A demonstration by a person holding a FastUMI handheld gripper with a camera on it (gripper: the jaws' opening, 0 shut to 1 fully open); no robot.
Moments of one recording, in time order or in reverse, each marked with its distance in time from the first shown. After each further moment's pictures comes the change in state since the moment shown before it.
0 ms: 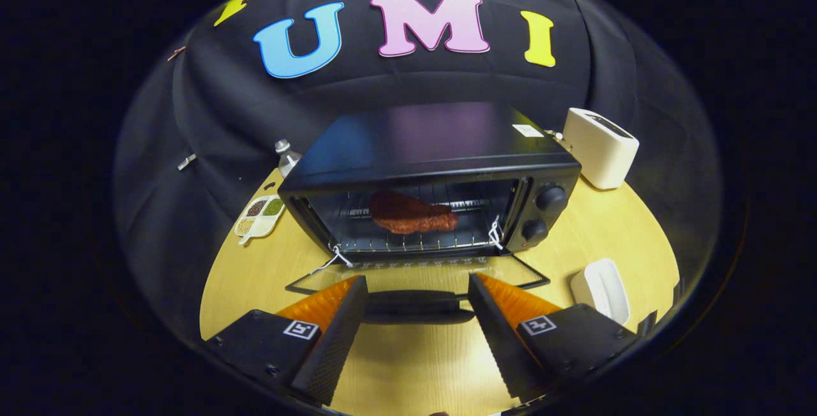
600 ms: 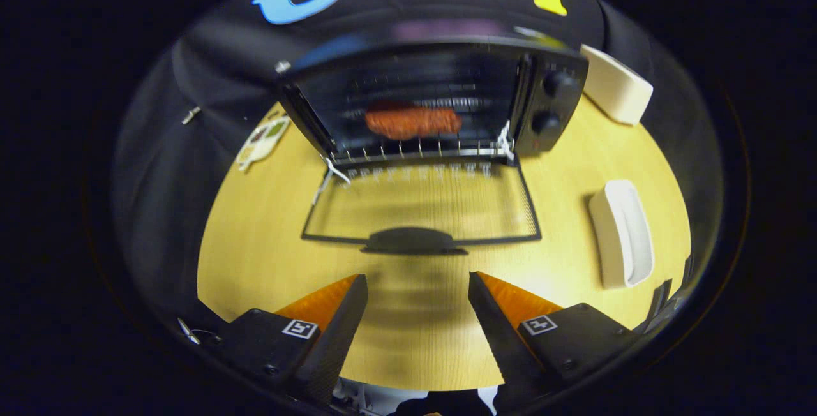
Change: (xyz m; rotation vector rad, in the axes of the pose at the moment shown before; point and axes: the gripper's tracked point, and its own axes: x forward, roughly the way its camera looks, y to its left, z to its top) arm -0.002 -0.012 -0.139 0.005 0.411 0.033
